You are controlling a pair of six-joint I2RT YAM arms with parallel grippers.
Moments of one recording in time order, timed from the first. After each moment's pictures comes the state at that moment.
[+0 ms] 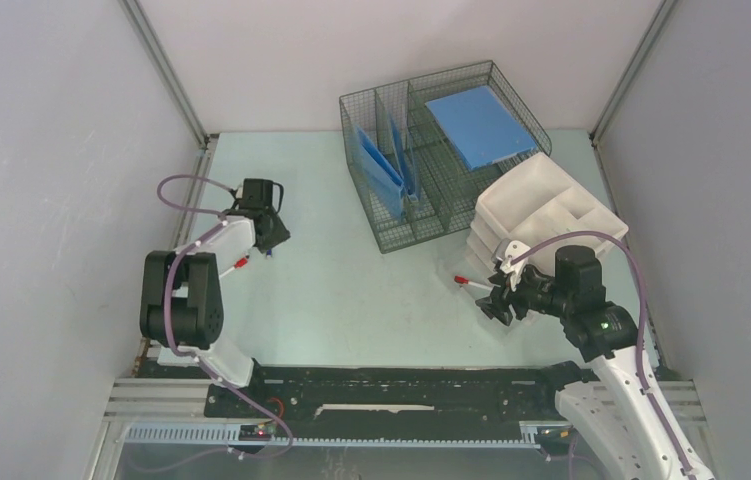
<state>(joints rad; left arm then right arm) -0.08 1.61 0.97 -0.34 -0.19 -0.56 0.24 0.60 0.65 -0.66 -0.65 -0.48</state>
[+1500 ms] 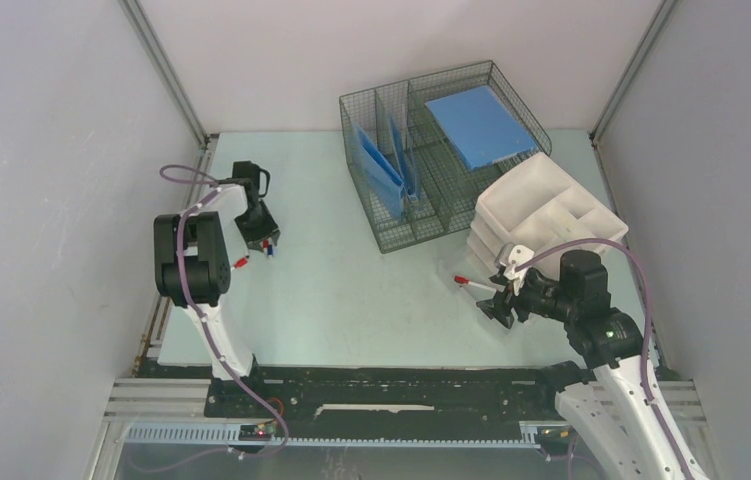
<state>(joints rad) 0.06 1.94 1.32 -0.68 -0.10 -0.47 0.25 0.55 0.66 -0.66 -0.66 -0.49</state>
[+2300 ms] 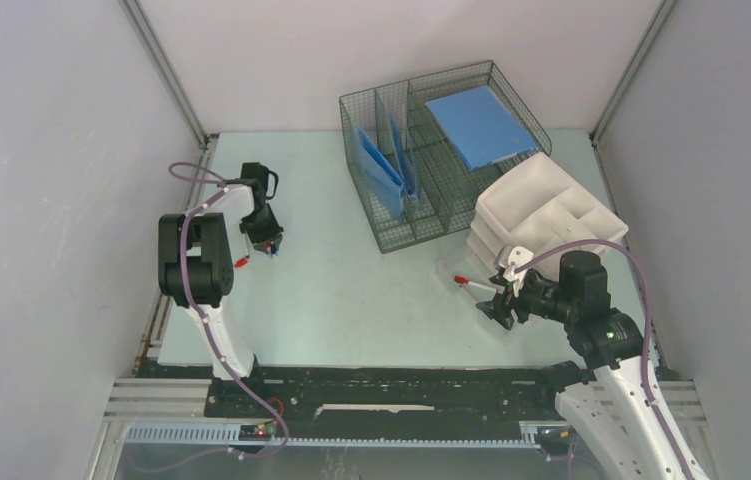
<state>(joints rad) 0.01 1.93 1.32 -0.71 -0.13 -0.45 0.26 0.55 0.66 -0.67 -0.66 -0.50</state>
